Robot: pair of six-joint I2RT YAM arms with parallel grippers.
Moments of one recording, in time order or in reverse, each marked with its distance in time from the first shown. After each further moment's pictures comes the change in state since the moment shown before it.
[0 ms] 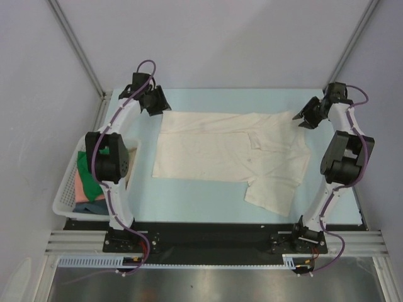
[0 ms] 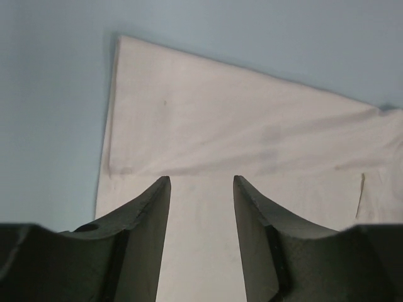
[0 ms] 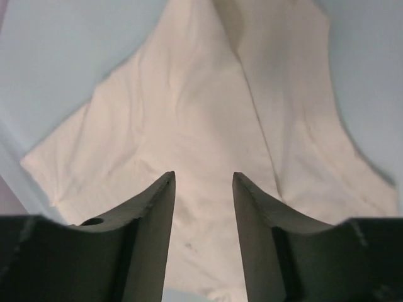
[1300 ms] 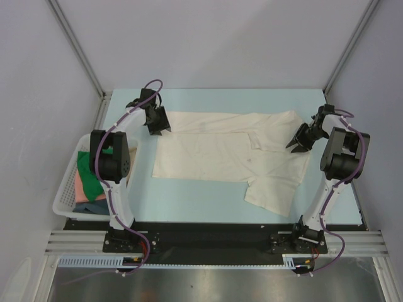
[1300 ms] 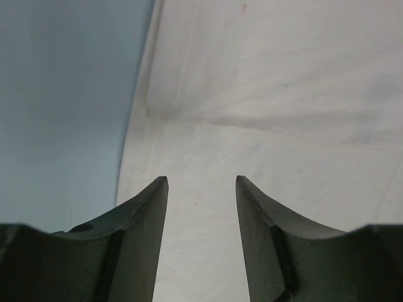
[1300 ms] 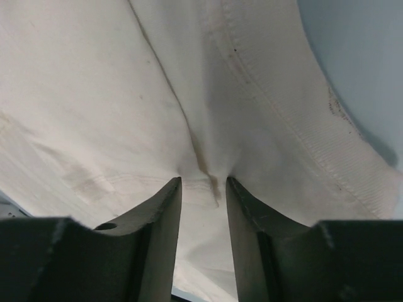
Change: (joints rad) left arm -0.032 -0.026 -0.221 -0.047 -0.087 -0.003; right arm -0.005 0.026 -0.245 -0.100 -0.064 -0.167
